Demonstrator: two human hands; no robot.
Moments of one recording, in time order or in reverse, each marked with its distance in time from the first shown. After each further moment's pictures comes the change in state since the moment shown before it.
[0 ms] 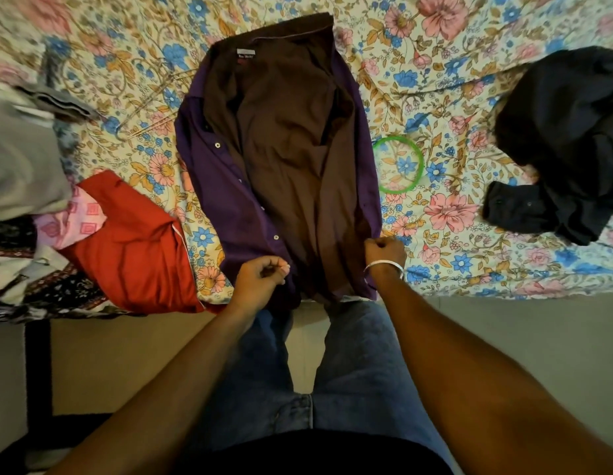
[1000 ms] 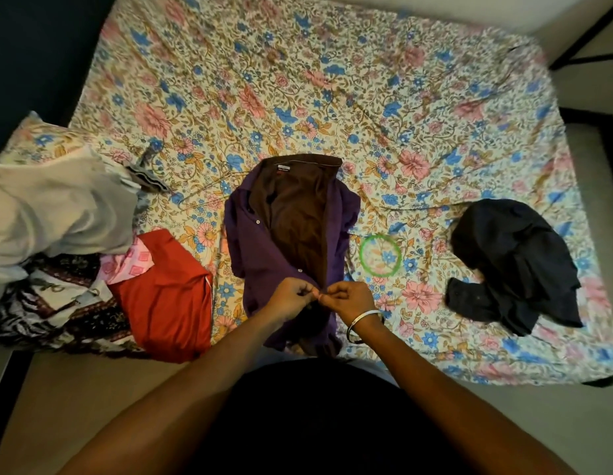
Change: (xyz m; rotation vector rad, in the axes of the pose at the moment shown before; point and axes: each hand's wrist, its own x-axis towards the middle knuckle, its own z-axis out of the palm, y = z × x) left_hand -0.008 0.096 -0.007 0.185 -0.168 0.272; right_hand -0.139 -0.108 -0.060 -0.059 -0.394 -0.542
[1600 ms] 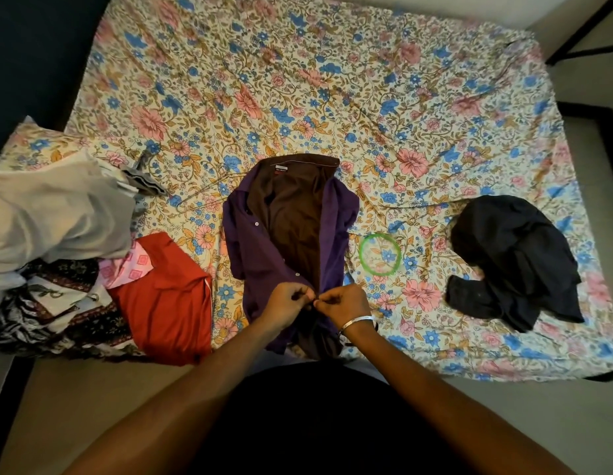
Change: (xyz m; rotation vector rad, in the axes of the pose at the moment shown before) left_hand -0.007 -0.006 0.000 -0.001 0.054 0.025; right_hand -0.009 -0.006 0.008 -0.218 0.005 -0.071
